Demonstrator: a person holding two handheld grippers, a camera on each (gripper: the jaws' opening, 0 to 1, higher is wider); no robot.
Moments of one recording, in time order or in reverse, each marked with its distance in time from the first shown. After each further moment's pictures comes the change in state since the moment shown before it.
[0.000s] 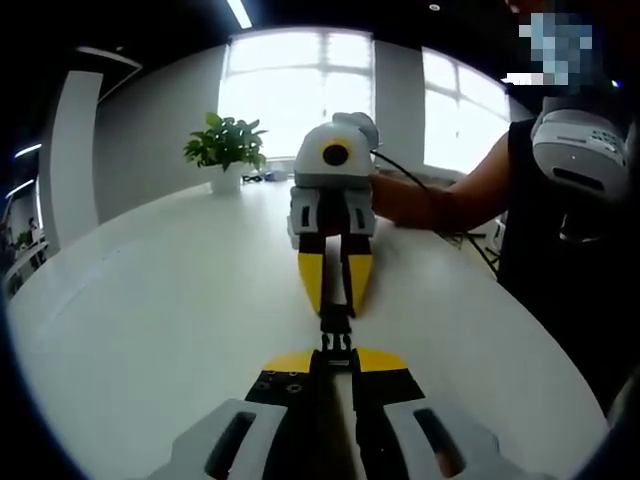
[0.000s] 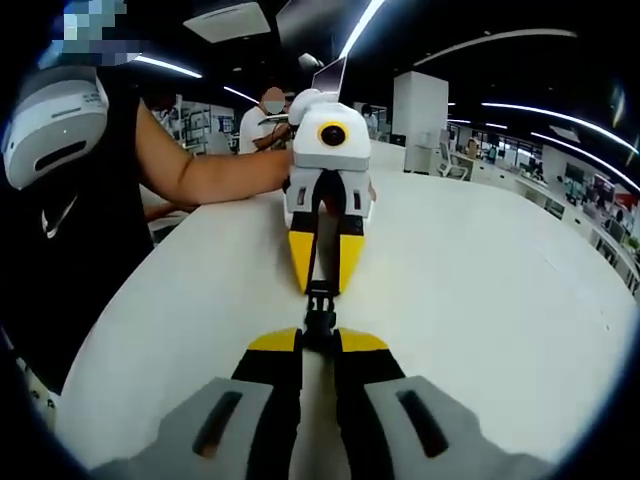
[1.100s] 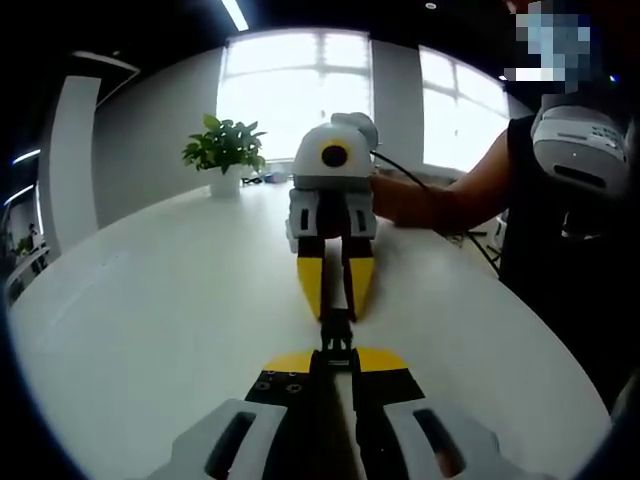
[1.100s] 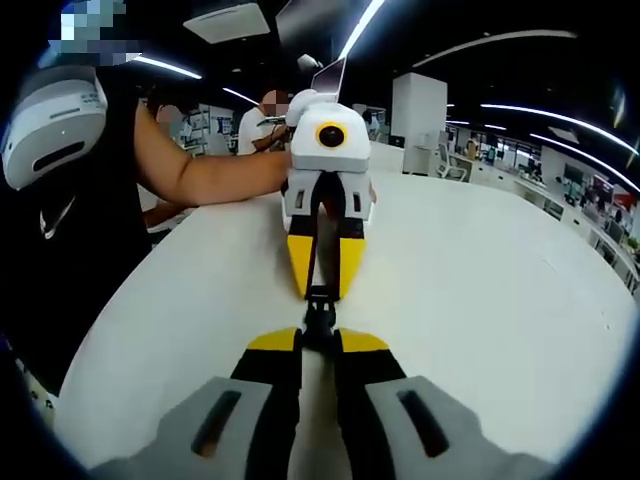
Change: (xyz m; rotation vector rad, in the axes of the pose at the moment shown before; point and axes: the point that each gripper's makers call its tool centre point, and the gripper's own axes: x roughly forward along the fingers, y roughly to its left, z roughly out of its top) left arm 0.002 -0.001 0.001 0.019 -0.005 0.007; right arm 0.002 0.001 0.001 0.000 -0.007 -0.008
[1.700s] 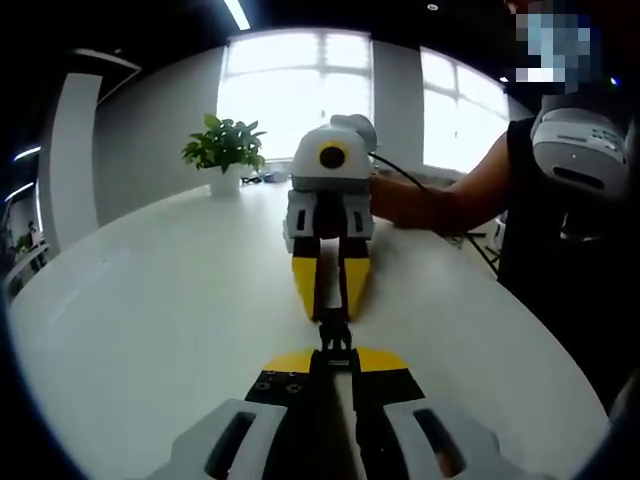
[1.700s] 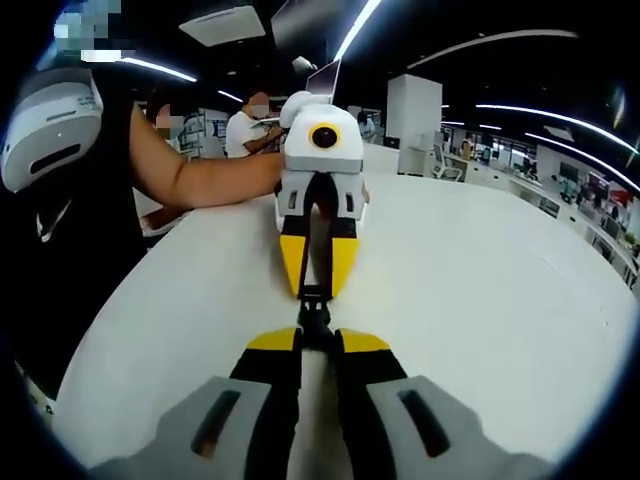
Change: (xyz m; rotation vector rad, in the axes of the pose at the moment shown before) left arm -0.002 -0.001 -0.001 -0.007 -0.001 -0.005; right arm 0.000 -0.005 0.000 0.021 -0.009 -0.019
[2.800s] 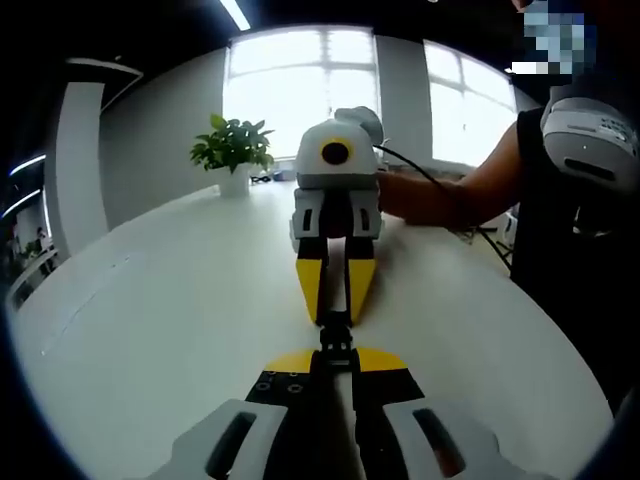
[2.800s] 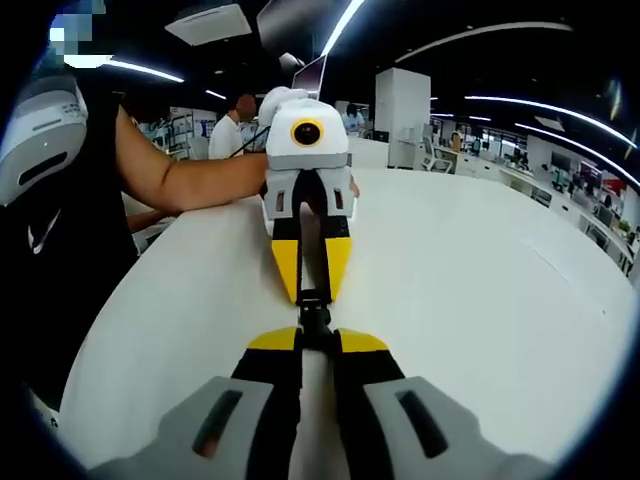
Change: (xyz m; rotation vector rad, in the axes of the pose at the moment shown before) left arm 0.004 0.007 0.003 0.013 0.008 0.053; right arm 0.003 -0.007 0.001 0.026 0.019 -0.037
